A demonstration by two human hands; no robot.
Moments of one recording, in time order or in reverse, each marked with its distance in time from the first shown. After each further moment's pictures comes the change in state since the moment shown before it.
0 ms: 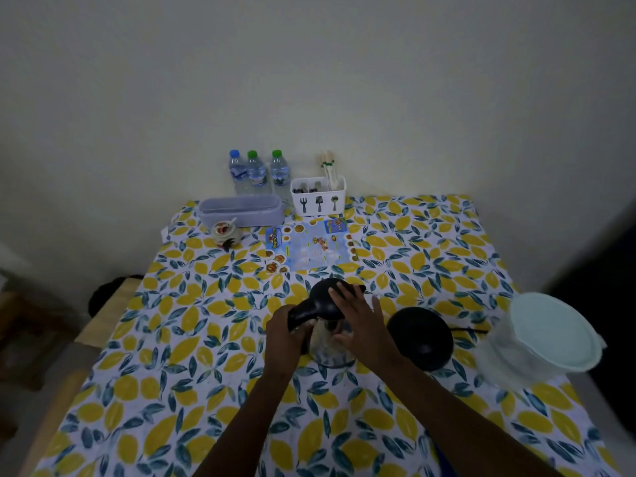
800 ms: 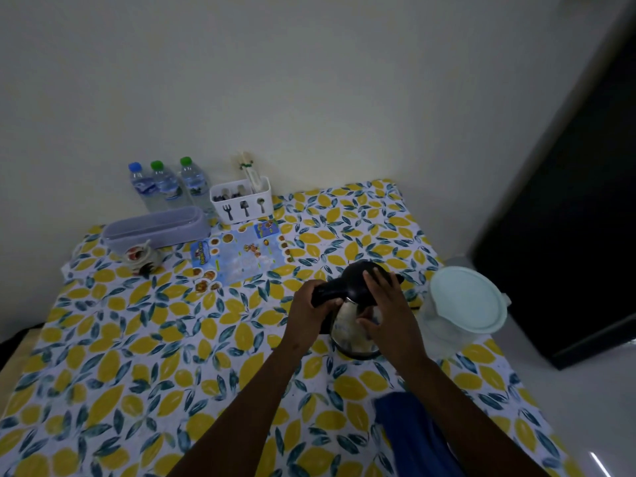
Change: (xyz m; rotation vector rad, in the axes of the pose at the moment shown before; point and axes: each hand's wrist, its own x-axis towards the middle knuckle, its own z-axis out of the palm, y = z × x) left_hand 0.036 0.102 0.122 -0.162 -0.427 0.134; right_hand -0.077 0.088 -0.081 0.136 0.308 0.438
